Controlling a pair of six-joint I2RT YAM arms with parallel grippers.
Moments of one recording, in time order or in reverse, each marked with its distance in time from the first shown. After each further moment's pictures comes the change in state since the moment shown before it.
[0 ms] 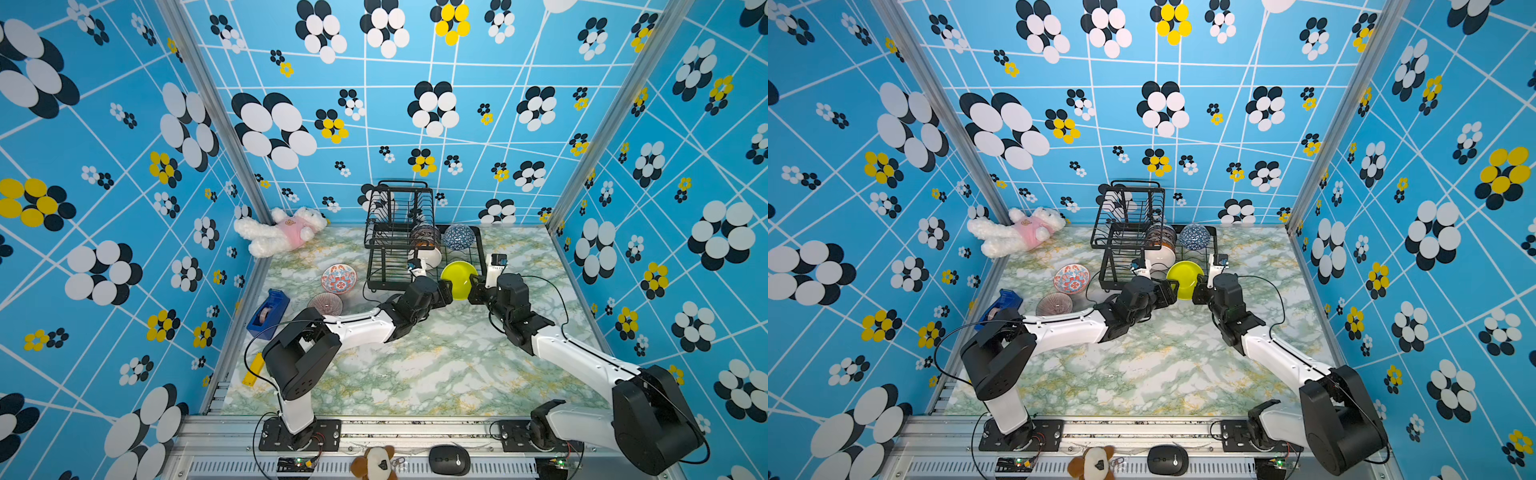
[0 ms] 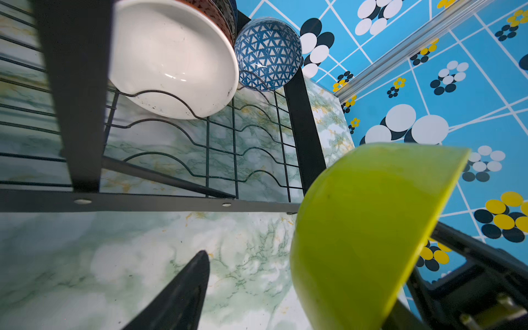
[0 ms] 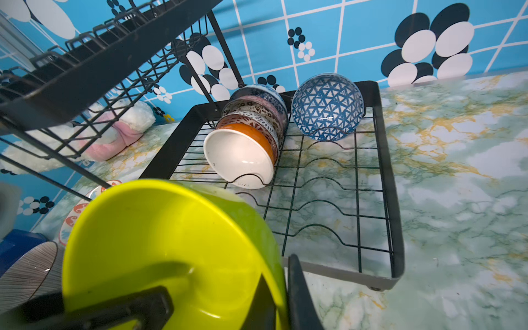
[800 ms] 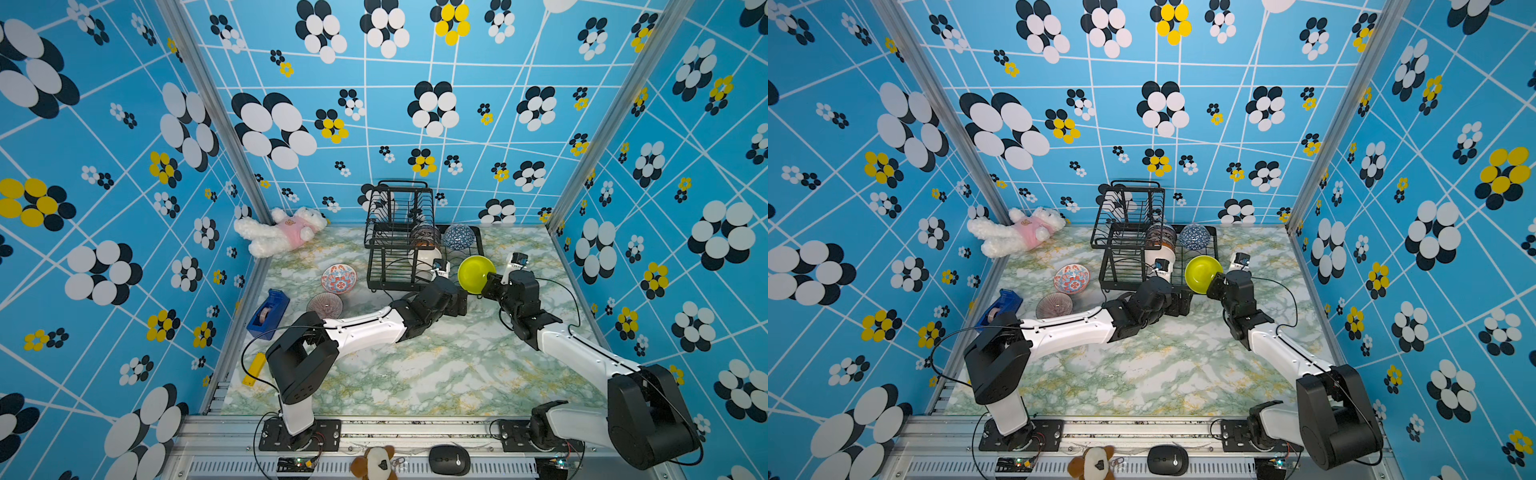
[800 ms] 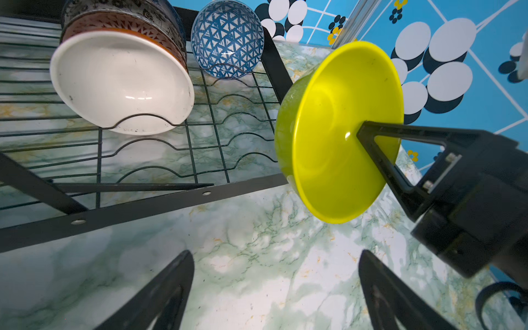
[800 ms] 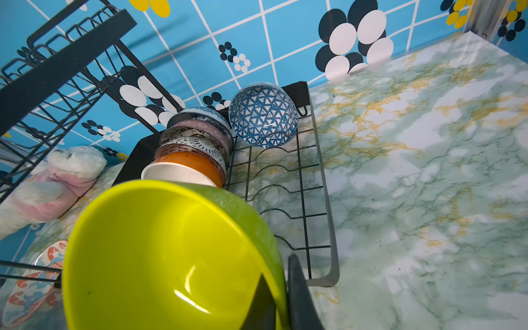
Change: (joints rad) left arm -0.090 0.005 0.161 -0.256 -0.051 0.287; right arm -0.134 0.014 -0.001 -0.016 0.041 0.118
